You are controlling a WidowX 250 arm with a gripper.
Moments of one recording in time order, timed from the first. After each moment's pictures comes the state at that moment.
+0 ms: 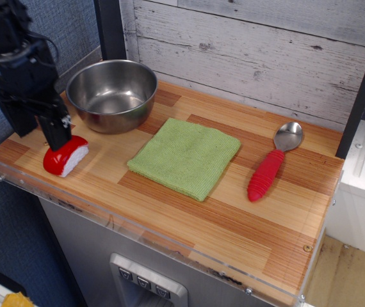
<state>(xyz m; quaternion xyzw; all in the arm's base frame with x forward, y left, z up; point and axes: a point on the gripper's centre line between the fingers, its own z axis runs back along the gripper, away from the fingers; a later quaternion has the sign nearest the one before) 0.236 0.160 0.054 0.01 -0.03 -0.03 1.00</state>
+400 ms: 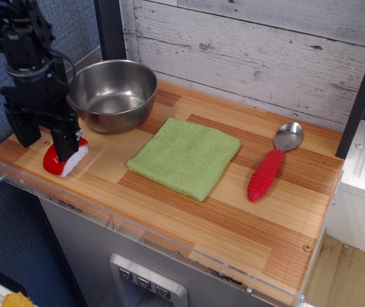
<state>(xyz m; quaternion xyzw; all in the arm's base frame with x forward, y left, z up) 0.237 0.157 0.038 0.04 -0.01 0.01 1.00</state>
